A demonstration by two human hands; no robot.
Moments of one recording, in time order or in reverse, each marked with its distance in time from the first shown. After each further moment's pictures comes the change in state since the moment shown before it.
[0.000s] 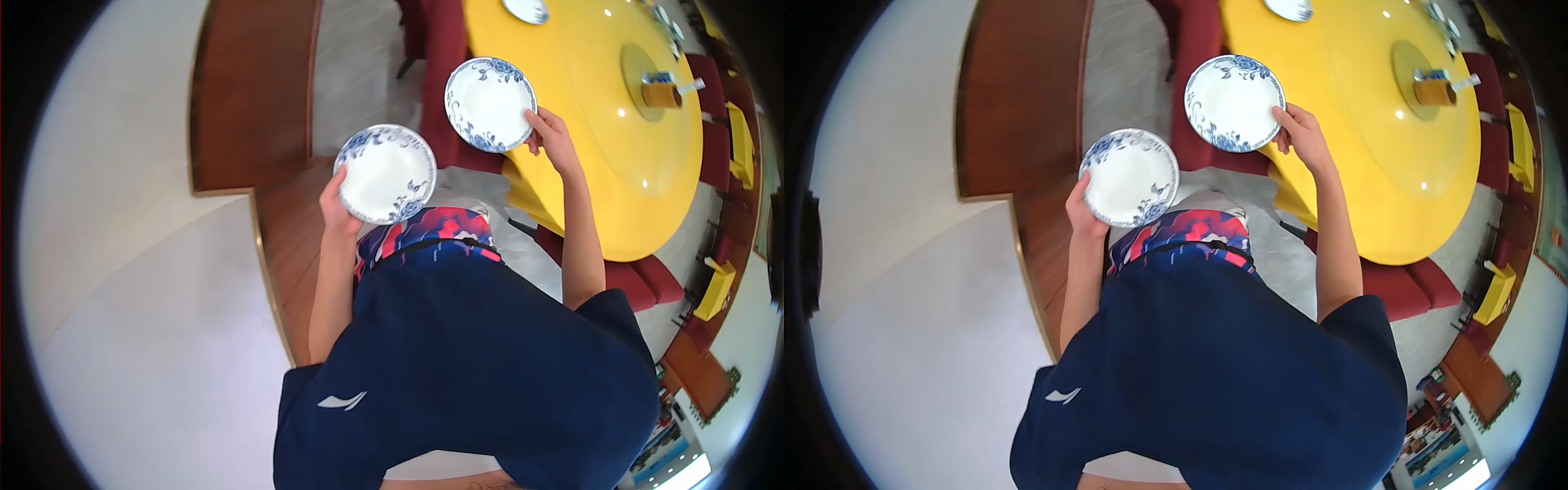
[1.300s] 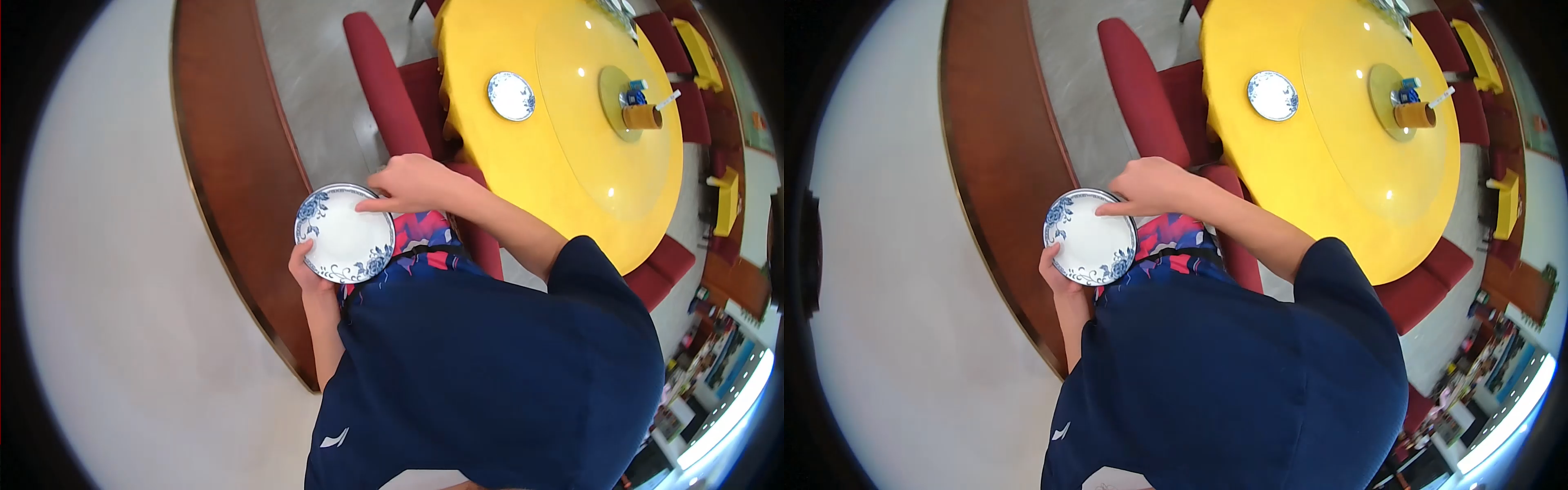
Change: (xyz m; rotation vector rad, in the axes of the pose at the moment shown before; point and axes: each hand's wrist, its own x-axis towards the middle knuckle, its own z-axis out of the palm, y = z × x) left_hand 0.086 0.124 0.156 0.078 0.096 -0.026; right_hand 0.131 -0.232 0.104 -0.989 -0.556 -0.564
